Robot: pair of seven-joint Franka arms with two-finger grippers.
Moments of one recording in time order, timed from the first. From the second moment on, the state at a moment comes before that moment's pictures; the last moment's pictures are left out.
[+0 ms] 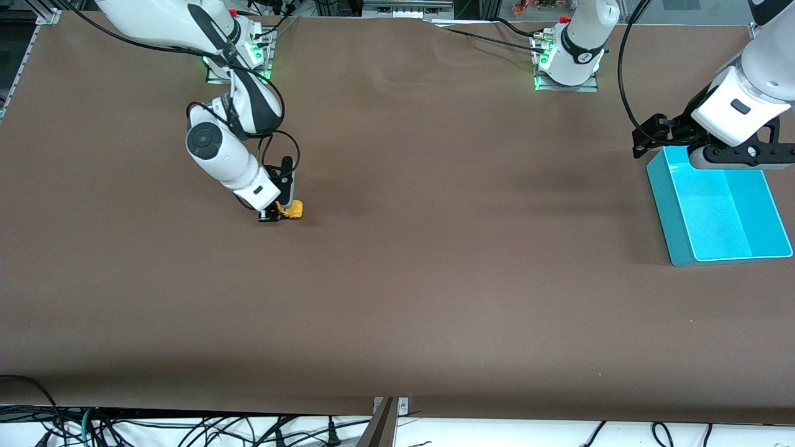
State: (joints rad) left arm -0.04 -0.01 -0.08 -1.64 0.00 1.58 -0.13; right arm 0.11 0.38 0.27 -2.27 0.00 2.70 -1.24
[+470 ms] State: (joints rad) left arm -0.04 -0.01 -0.08 -1.64 0.00 1.58 -0.13; right arm 0.10 0.41 0.26 -2.30 -0.04 2.78 -1.25
